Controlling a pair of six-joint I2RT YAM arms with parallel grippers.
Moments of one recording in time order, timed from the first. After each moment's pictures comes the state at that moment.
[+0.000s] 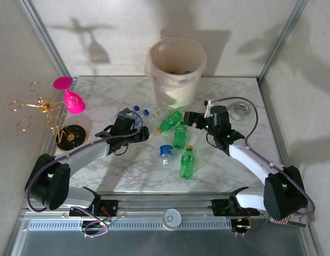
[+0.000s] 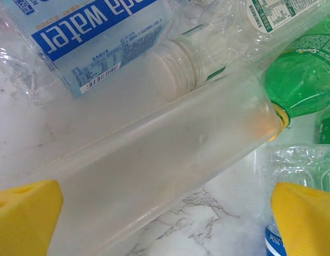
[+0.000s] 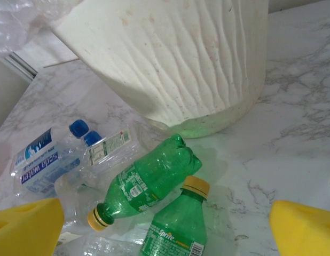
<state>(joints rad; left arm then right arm) -0.47 1.38 0.77 -0.26 -0.06 -0.60 0.45 1.27 0.76 0.05 -0.07 0.43</state>
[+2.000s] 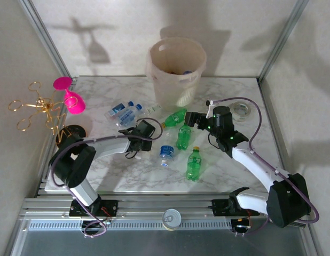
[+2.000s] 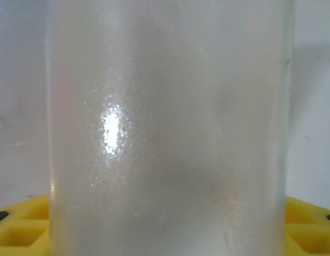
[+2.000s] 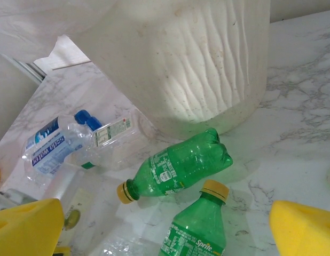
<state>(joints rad) -0.64 1.64 0.88 -0.36 -0.27 -0.48 0.45 1.19 0.77 0.00 -0.07 0.42</state>
